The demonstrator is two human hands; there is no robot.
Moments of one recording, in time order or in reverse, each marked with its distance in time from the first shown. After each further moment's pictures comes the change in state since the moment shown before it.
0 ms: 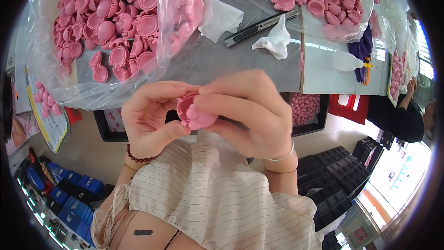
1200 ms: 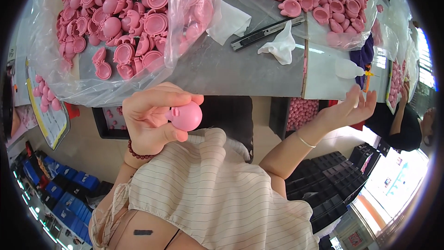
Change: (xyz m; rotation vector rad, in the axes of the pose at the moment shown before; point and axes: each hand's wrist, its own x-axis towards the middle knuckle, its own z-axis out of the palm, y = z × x) left_hand 0.000 -0.004 -0.011 0.208 -0.007 0.117; right_hand -0.042 0.079 -0.103 -0.644 1.152 0.125
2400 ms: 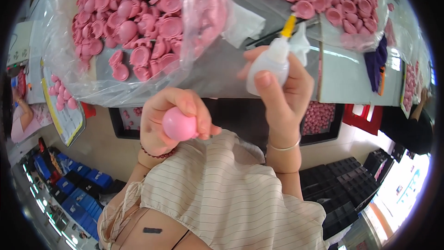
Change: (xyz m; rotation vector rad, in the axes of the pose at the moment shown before) left_hand -0.007 0.012 0.002 -0.664 -0.036 -0.284; right_hand -0.072 -0.112 0.040 0.707 -1.020 0.505
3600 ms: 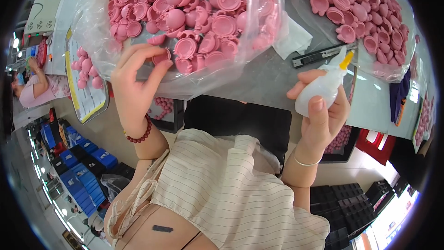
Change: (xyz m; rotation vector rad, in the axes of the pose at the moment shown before) left_hand -0.013 0.079 -0.036 1.879 0.579 0.425; right_hand -0.005 0.005 -0.015 0.061 -0.047 -0.045
